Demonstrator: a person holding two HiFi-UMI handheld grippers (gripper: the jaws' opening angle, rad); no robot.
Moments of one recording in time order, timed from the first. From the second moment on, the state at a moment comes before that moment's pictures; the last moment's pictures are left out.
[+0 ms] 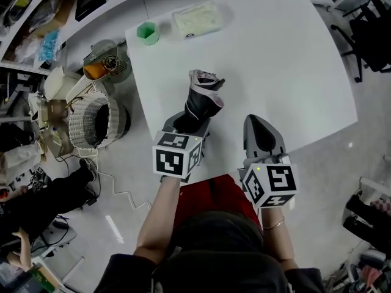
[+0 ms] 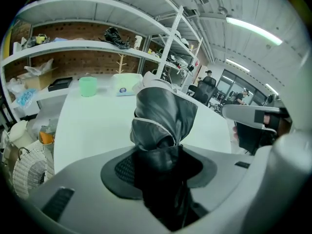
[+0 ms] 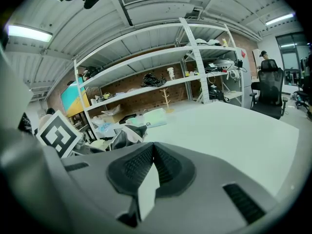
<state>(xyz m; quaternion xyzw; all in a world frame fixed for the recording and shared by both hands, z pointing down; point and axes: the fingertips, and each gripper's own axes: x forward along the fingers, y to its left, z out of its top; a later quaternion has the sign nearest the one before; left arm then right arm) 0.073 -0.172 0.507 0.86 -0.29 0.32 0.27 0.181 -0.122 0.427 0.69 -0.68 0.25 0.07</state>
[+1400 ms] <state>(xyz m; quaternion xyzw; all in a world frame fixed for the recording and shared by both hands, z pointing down) 0.117 -0.201 0.539 0.85 -0.29 0.37 0.23 0.200 -0.116 0.431 0.71 -0.65 0.27 0.06</state>
